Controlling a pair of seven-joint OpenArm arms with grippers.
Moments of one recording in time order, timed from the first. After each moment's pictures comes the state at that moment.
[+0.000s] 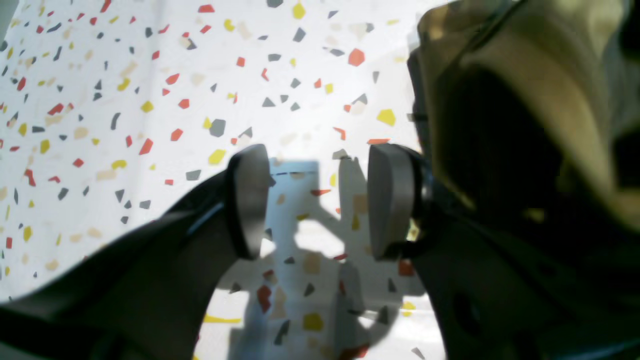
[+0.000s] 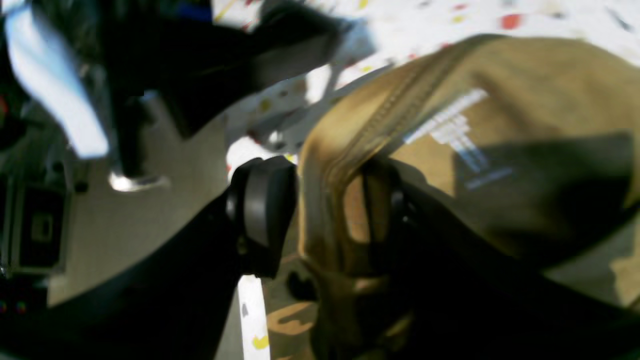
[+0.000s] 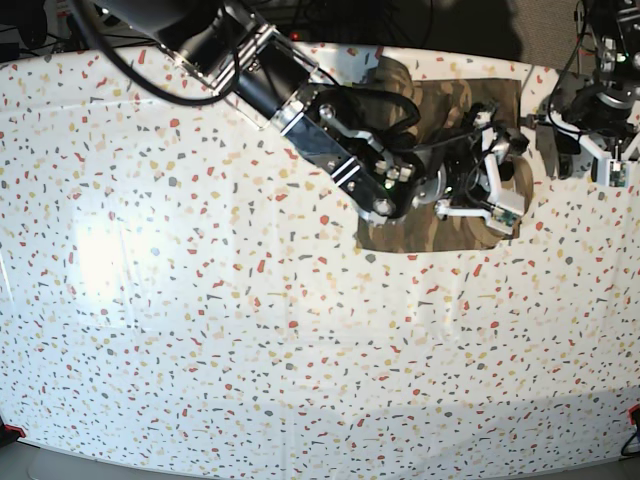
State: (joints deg) left arm 25.4 -10.9 -25.4 105.5 -10.2 -21.2 29.4; right arm 18.7 -8.6 -48.7 70.3 33.8 33.9 -42.2
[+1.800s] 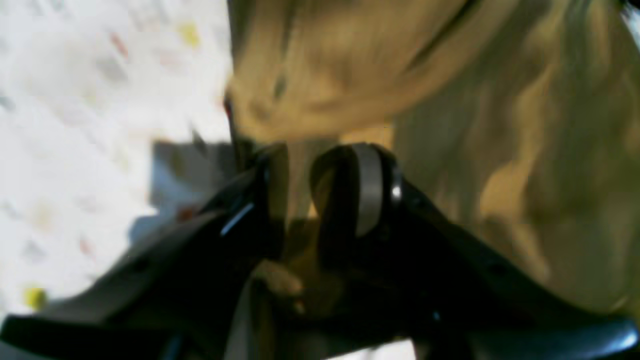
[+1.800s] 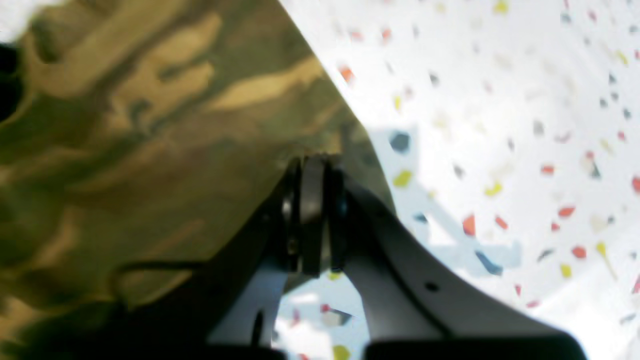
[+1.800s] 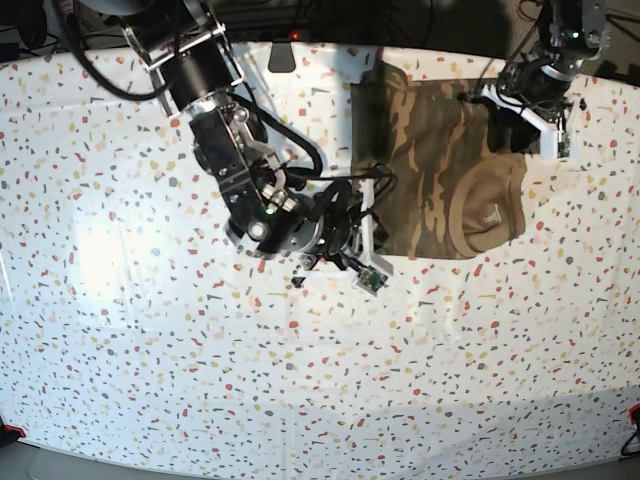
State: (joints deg) left arm 31.3 -10.9 -9.5 99.3 -23.9 -13.5 21.5; right arm 13.4 0.6 -24.8 82.2 7.8 34.2 -46.2
